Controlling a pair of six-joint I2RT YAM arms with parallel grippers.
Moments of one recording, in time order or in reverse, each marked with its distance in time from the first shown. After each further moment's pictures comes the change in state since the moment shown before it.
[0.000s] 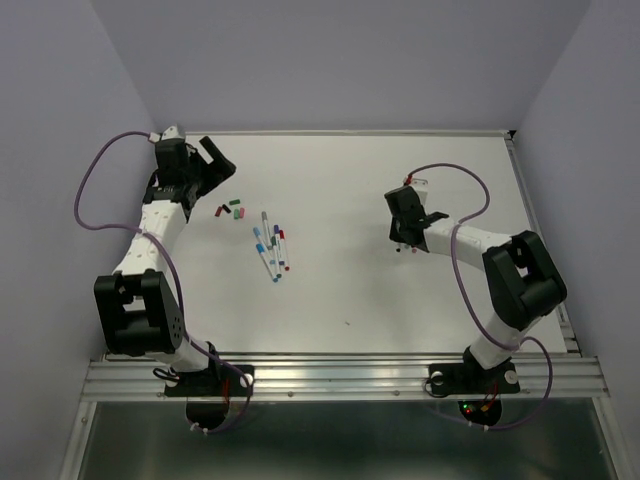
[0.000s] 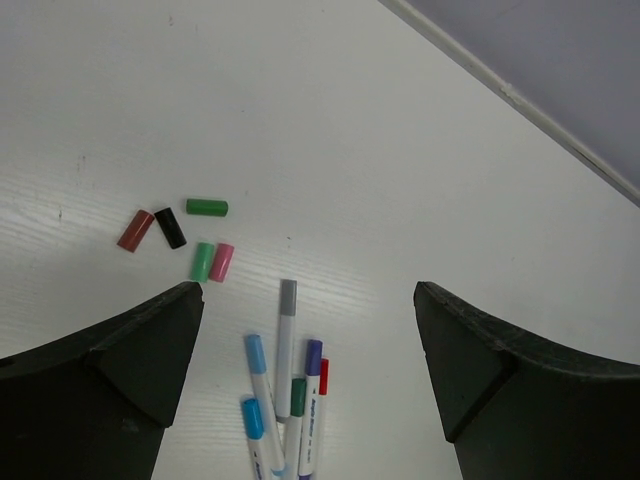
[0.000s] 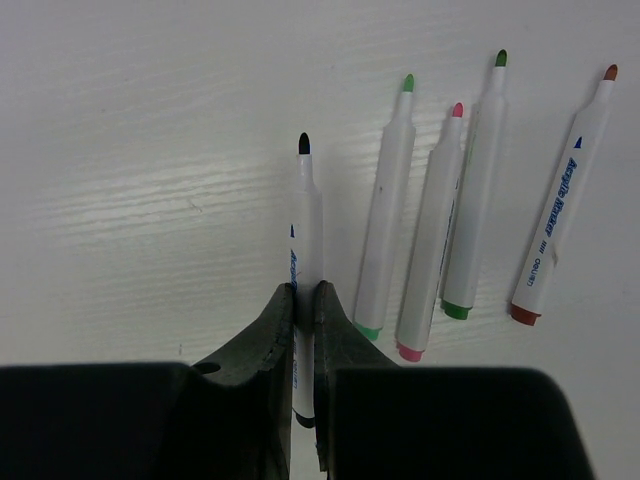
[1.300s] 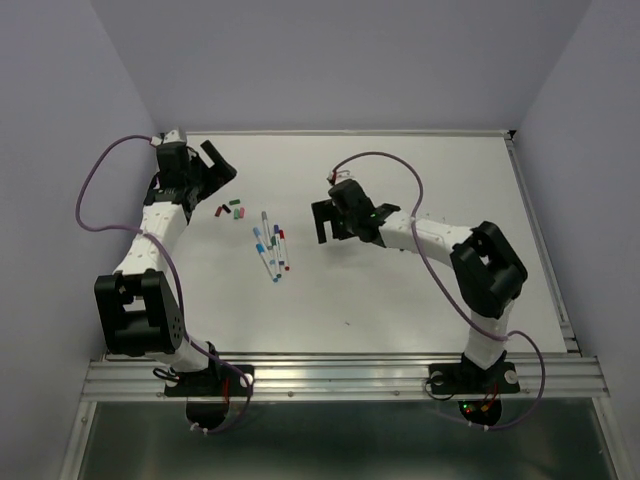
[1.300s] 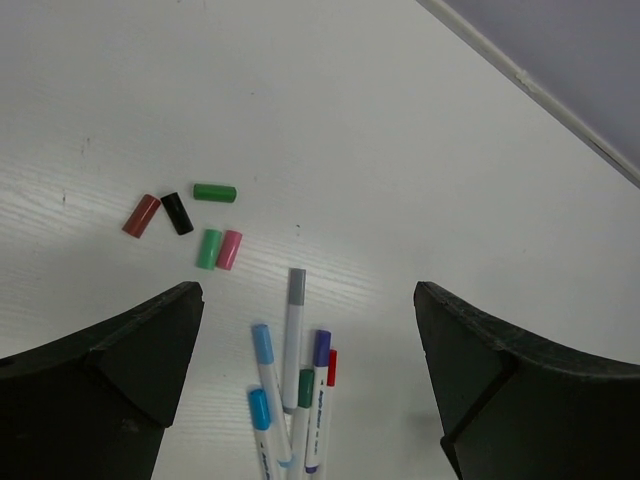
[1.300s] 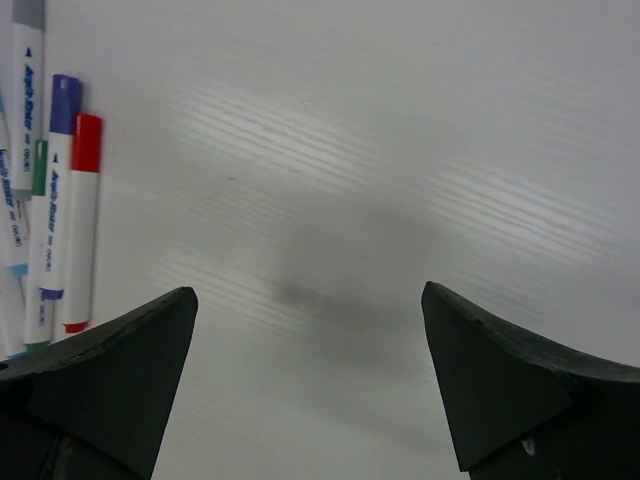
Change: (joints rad) left arm 0.000 0.000 -0.020 -0.003 0.000 0.003; right arm 0.236 0.149 0.293 -0.022 -0.221 -0.138
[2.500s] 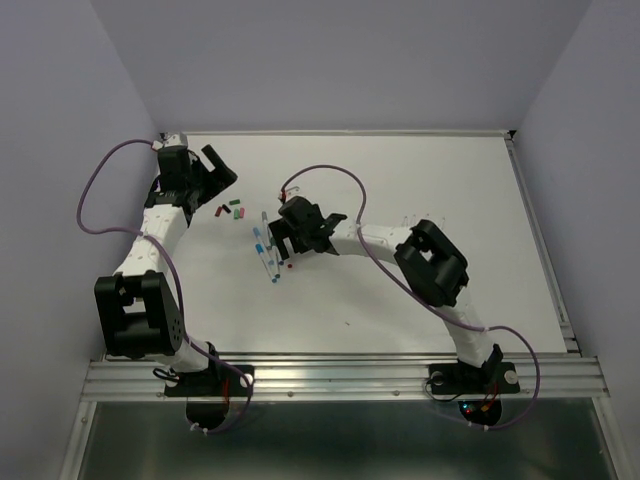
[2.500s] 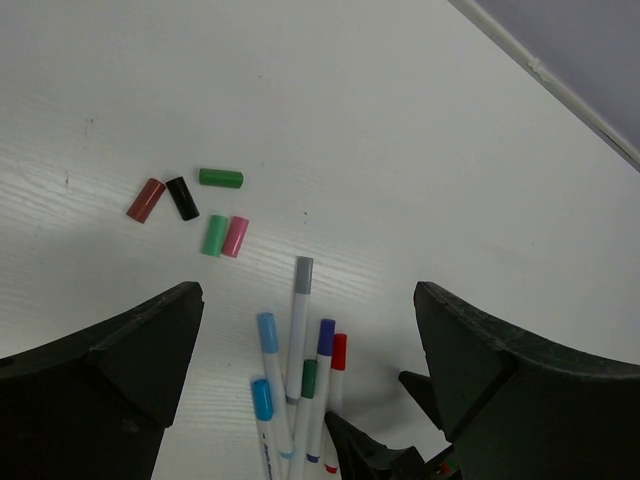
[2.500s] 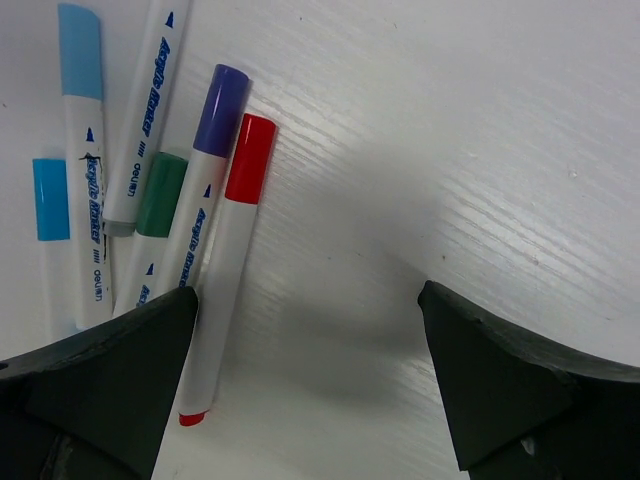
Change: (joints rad) left arm 0.000 -0.011 -0.031 -0.008 0.000 0.000; right arm 0.188 0.375 0.353 -0.041 0.023 -0.032
